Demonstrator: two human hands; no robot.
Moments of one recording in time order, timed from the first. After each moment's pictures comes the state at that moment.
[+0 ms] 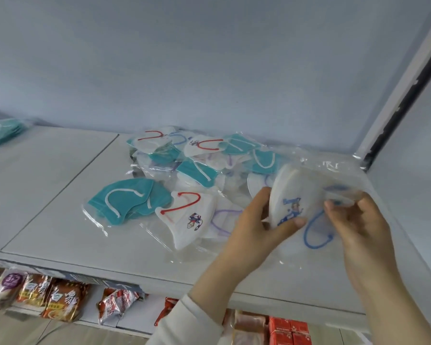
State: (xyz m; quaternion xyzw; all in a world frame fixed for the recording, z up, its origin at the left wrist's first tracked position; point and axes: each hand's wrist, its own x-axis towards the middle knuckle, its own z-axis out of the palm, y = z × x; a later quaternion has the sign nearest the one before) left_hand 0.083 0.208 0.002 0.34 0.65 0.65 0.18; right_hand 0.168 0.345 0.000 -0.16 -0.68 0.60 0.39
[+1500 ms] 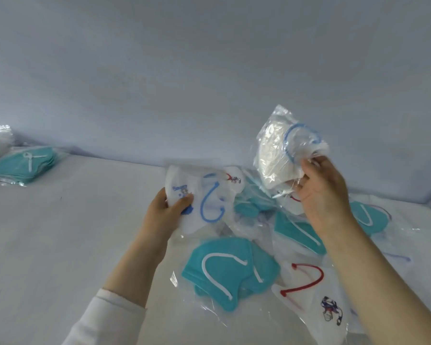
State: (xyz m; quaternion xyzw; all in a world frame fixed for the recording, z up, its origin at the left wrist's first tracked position) left_hand -0.195 -0.002 0.007 0.06 0.66 0.73 0.15; right_hand -0.094 0.199 0.071 -0.15 -0.61 0.69 0.36
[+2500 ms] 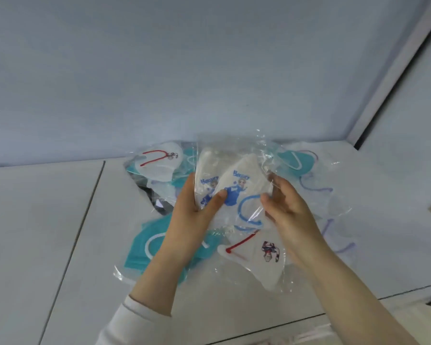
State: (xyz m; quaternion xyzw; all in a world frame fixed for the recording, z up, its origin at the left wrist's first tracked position) left_hand -0.105 0.078 0.007 0.31 0.61 0.69 0.23; right_hand 0.011 0.193 0.003 -0.25 -0.69 0.61 0.31
